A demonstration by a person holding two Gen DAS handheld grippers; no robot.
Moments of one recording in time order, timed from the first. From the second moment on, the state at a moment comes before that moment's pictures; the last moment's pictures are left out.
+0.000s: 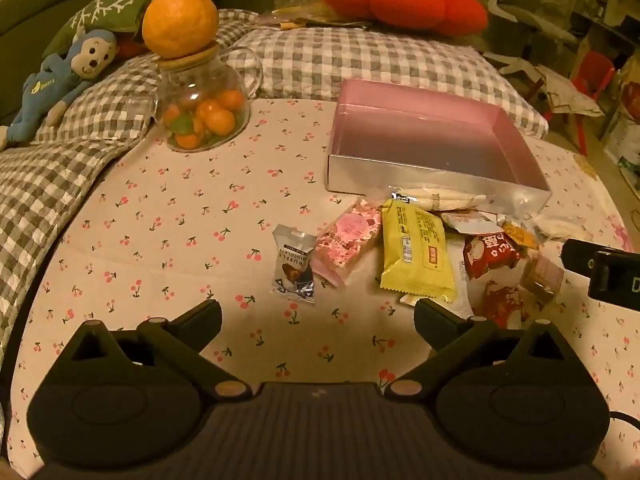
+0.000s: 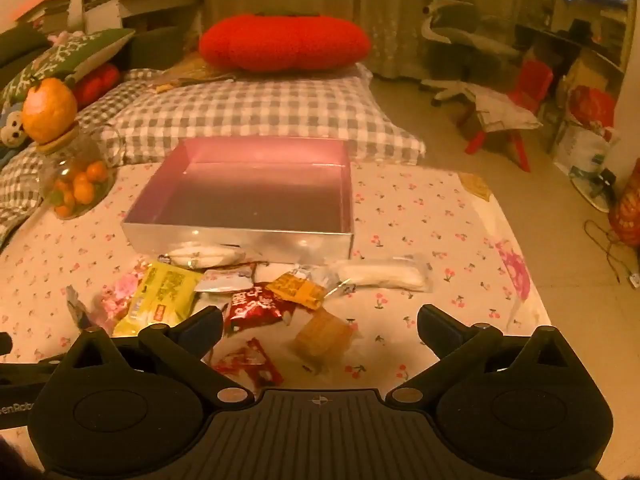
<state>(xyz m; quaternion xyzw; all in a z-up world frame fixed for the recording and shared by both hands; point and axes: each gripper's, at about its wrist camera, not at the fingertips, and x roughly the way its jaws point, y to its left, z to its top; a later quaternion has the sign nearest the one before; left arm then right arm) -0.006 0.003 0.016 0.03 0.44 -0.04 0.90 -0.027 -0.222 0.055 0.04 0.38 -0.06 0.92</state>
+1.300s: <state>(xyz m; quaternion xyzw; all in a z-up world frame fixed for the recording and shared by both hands) -0.008 0.002 0.023 0.04 0.46 -0.04 0.89 -0.036 -0.208 0.057 0.03 0.41 -0.05 0.91</state>
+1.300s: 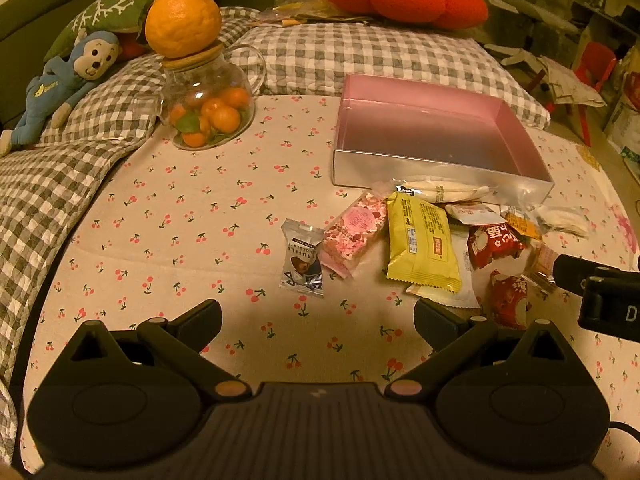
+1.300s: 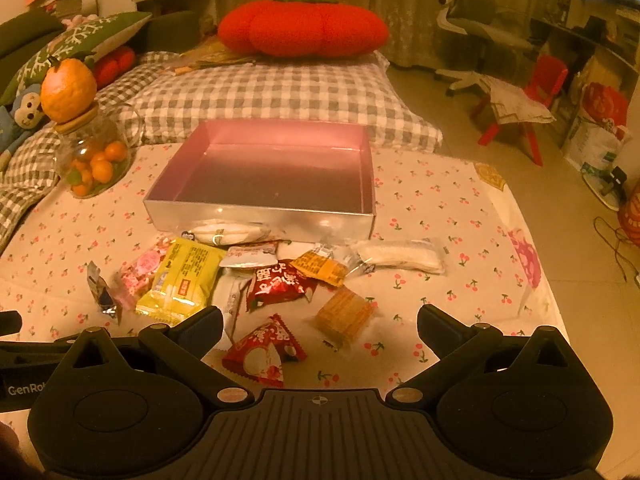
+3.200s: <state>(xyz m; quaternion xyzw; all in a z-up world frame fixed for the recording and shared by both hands) -0.010 0.003 0.020 0.04 0.46 -0.03 0.88 -0.037 -0.202 0.053 0.03 0.42 -0.03 0.91</state>
